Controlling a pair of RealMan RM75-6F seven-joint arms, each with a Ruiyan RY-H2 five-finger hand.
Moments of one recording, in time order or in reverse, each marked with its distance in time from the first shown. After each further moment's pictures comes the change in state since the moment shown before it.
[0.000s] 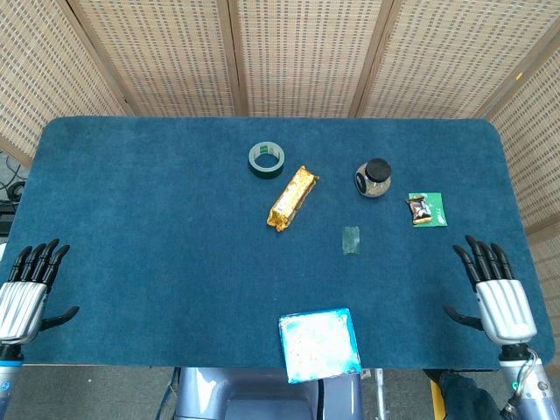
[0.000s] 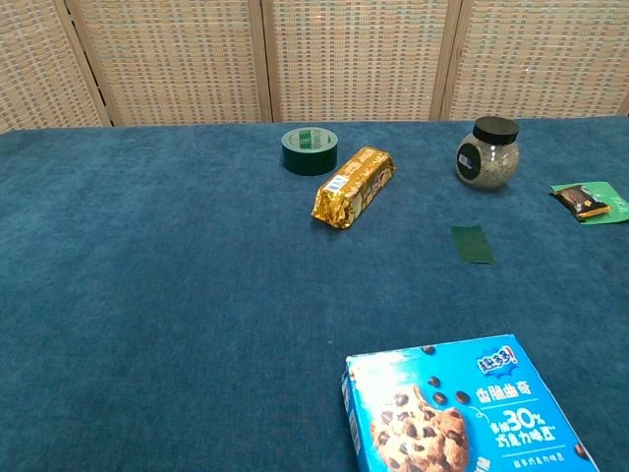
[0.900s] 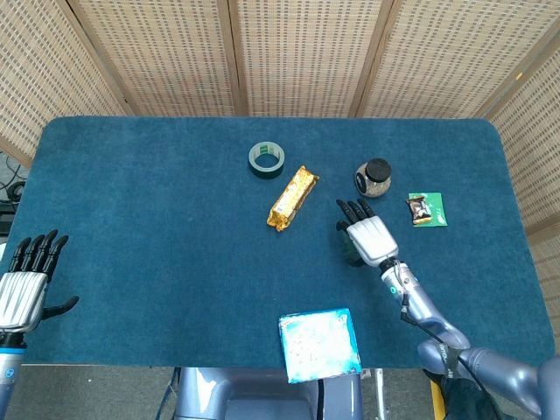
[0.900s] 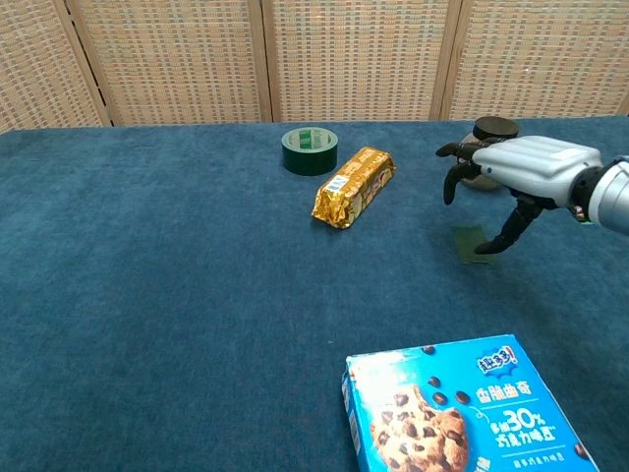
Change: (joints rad) left arm -0.032 -0.026 -0.035 0.036 -0.049 -0.038 0.006; right arm 0.529 -0.435 0.146 0.416 0.229 -0.591 -0.191
